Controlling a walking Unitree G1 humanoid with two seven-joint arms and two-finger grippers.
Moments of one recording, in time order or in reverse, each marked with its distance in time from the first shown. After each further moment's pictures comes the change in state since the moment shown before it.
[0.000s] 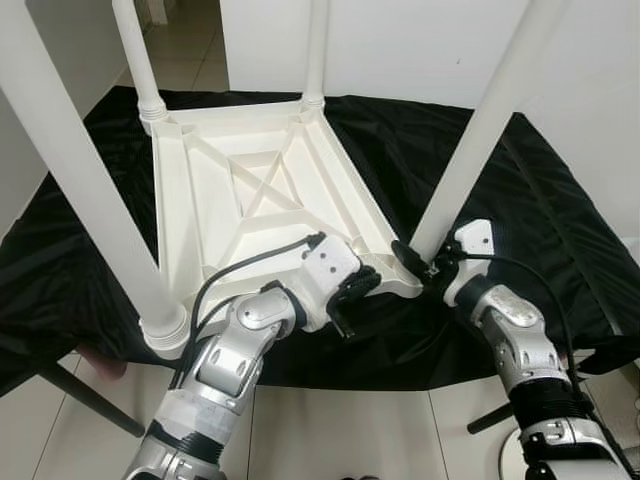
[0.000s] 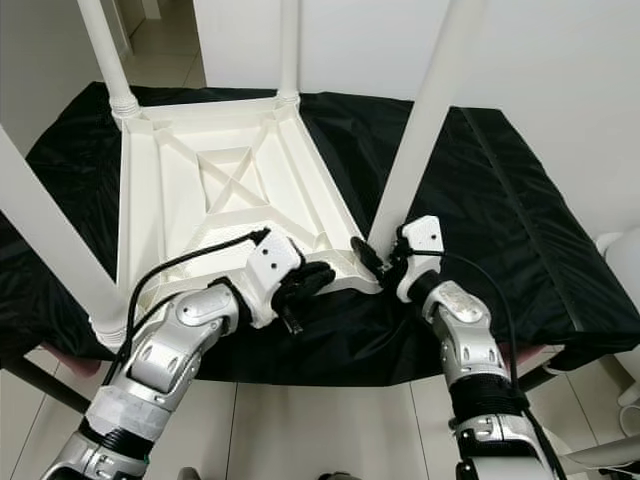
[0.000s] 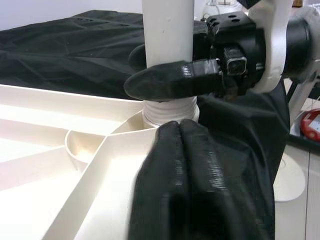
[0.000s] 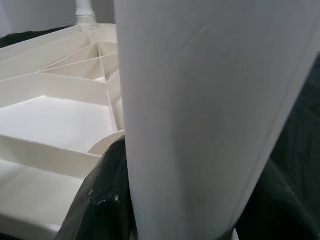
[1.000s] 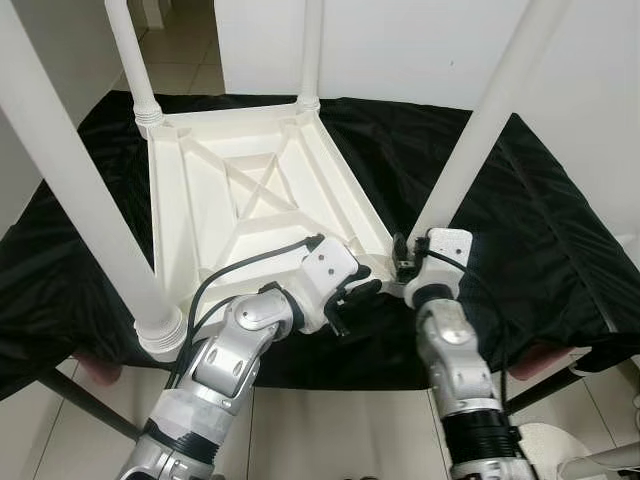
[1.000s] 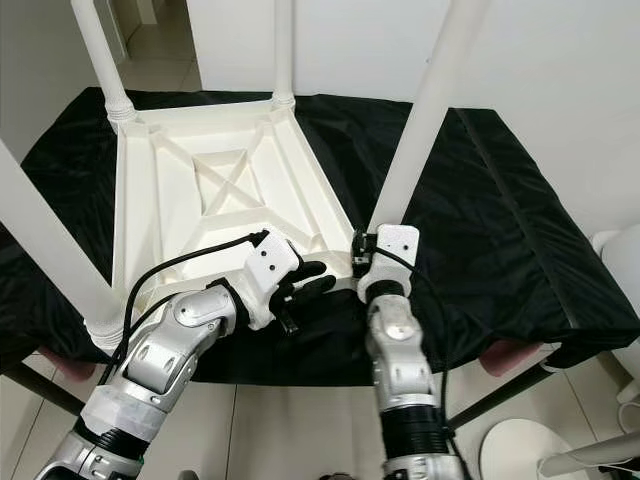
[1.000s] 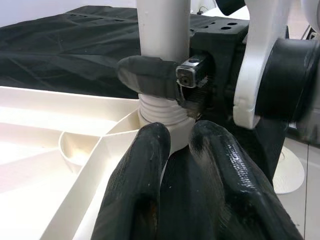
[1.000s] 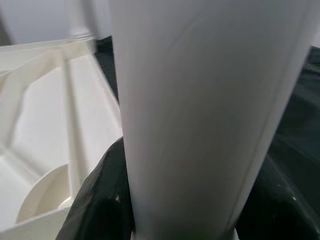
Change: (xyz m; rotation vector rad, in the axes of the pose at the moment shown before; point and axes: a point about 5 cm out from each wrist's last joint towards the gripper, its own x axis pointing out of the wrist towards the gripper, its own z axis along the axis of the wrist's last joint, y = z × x) left arm -0.001 0.000 -0.002 0.015 0.022 -0.008; right arm 0.017 0.060 0.006 0.151 -0.006 -0.673
